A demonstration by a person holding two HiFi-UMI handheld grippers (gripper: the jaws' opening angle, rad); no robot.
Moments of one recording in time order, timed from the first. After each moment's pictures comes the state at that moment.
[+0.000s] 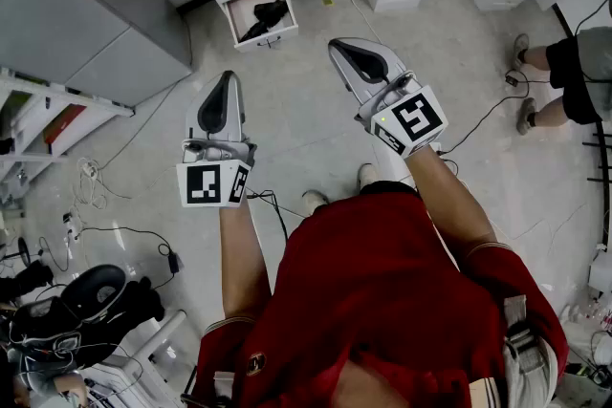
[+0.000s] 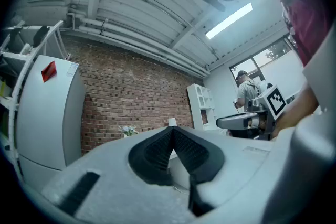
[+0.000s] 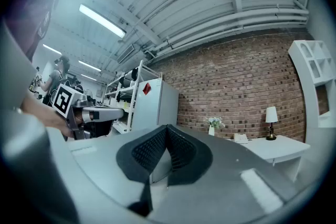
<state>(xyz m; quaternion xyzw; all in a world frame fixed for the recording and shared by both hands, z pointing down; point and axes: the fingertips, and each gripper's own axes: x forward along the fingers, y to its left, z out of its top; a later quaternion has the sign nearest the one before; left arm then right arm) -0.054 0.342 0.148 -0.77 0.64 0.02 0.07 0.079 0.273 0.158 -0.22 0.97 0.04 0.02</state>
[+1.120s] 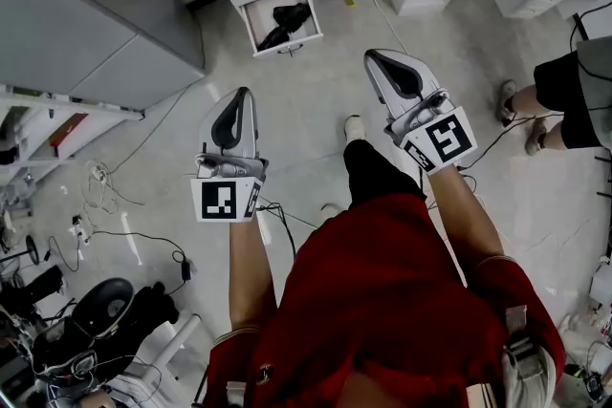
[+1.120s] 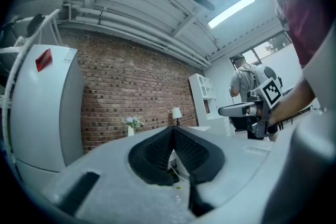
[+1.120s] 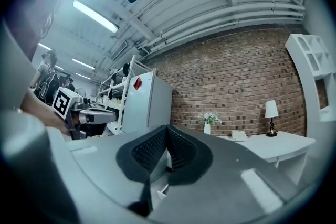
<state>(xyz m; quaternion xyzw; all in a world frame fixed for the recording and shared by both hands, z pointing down) -0.133 0.260 0.209 -0.77 0.63 -0.03 0.06 0.030 0.177 0.206 -0.25 0.97 0.03 0.02</state>
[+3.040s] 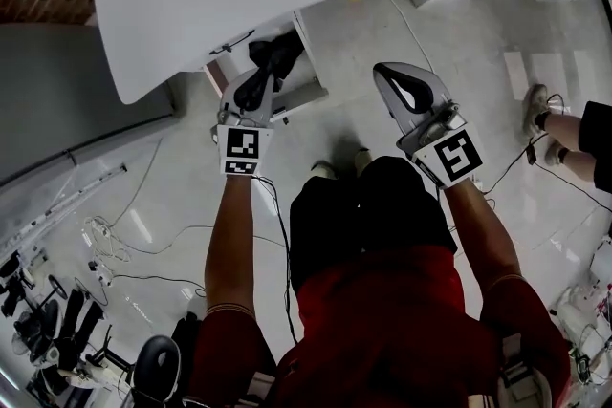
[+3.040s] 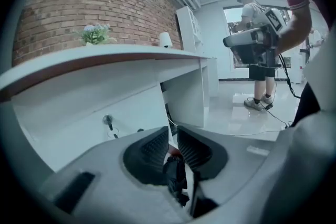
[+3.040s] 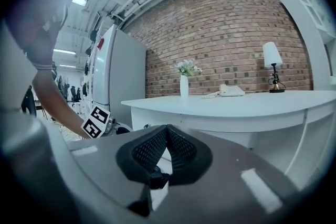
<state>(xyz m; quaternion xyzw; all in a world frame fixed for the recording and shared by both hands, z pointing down) -0.243 -0.215 0.638 -0.82 0.51 -0.26 -0.07 -0.073 -0.228 0.499 -0.28 0.96 -0.06 -0.07</state>
